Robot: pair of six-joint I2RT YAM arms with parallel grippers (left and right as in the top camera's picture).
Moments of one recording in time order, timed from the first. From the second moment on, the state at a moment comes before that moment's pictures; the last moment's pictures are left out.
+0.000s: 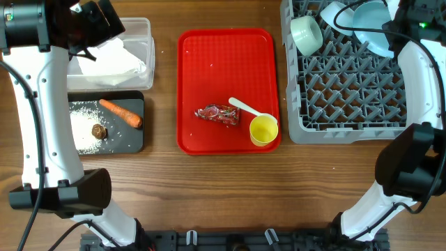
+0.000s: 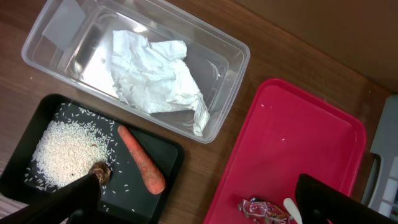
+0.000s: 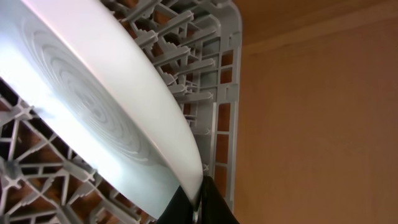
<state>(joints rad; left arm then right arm) 0.05 1.85 2.30 -1.46 -0.05 -0.40 -0.21 1.95 1.77 -0.56 0.49 -0.73</state>
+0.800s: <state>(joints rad) 0.05 1.85 2.30 -1.46 -0.05 -0.40 -0.21 1.94 1.77 -0.65 0.73 -0.38</state>
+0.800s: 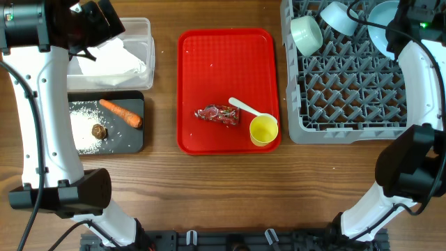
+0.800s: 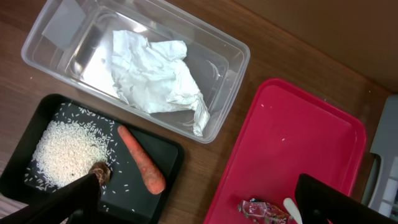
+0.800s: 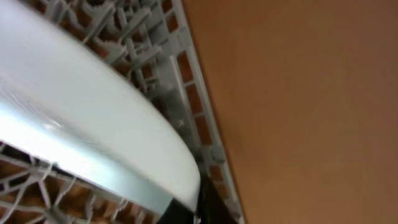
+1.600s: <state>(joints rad) 0.05 1.85 2.30 -1.46 -0.05 -0.40 -0.20 1.94 1.77 -0.65 0.86 -0.27</state>
